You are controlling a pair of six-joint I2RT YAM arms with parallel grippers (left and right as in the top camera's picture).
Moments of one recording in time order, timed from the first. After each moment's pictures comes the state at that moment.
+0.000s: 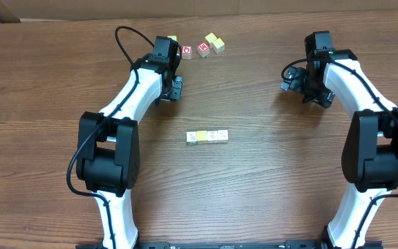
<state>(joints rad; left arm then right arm) -0.23 2.12 1.57 -0.68 -0.15 -0.05 0.05 2.09 1.58 -0.84 0.05 0.51</state>
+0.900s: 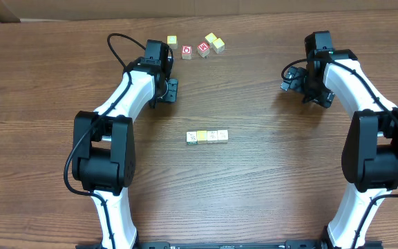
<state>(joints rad) -0.18 2.12 1.53 -0.65 -0.05 -0.05 0.05 2.09 1.58 -0.84 0.05 0.51</state>
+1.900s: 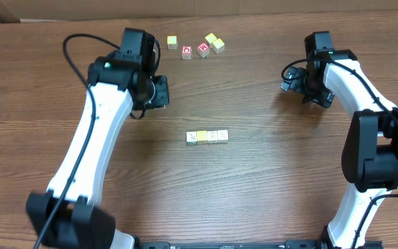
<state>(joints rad) -0.21 1.68 1.59 -1.16 0.03 -0.32 0.05 2.09 1.58 -0.84 0.05 0.51</state>
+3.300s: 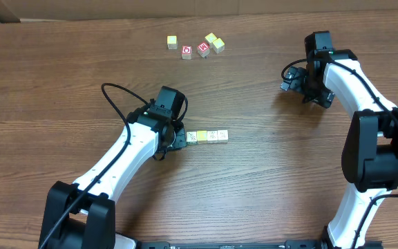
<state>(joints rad) -0.36 1.60 1.02 -0.78 -0.06 -0.53 0.05 2.09 1.58 -0.84 0.05 0.51</state>
